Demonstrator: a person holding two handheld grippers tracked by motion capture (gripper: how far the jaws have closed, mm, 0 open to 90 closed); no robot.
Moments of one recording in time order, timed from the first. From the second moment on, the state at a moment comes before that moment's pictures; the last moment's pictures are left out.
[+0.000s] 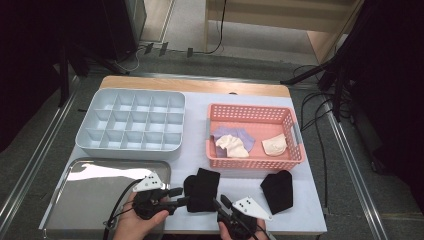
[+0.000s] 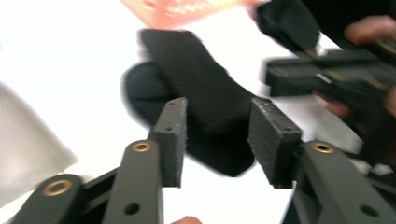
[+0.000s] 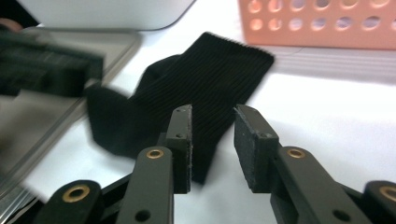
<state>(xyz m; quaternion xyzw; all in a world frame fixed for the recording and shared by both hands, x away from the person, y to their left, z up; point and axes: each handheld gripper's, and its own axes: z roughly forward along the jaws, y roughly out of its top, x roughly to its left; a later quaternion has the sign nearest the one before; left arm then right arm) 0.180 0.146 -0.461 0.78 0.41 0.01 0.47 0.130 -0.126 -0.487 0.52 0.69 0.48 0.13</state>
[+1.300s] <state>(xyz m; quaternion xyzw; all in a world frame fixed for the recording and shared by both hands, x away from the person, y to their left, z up) 0.191 0.147 -0.468 0.76 0.46 0.04 0.46 0.145 -0.165 -0.489 0.56 0.68 0.45 0.17</state>
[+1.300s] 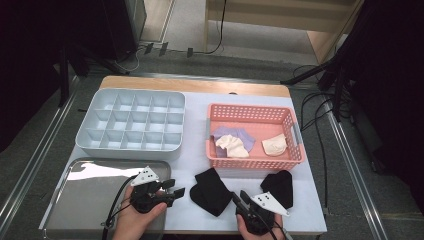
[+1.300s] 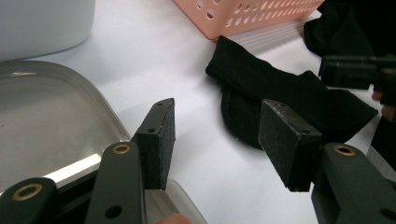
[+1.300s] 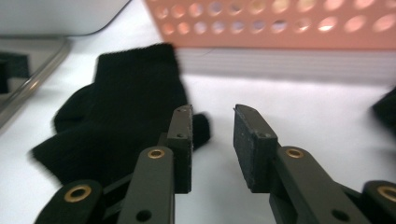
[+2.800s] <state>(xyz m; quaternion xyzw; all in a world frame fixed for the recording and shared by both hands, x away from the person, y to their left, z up) 0.199 0.115 -0.479 0.81 0.42 -0.01 0.39 0.165 -0.095 -0.480 0.47 0.73 0.49 0.11</state>
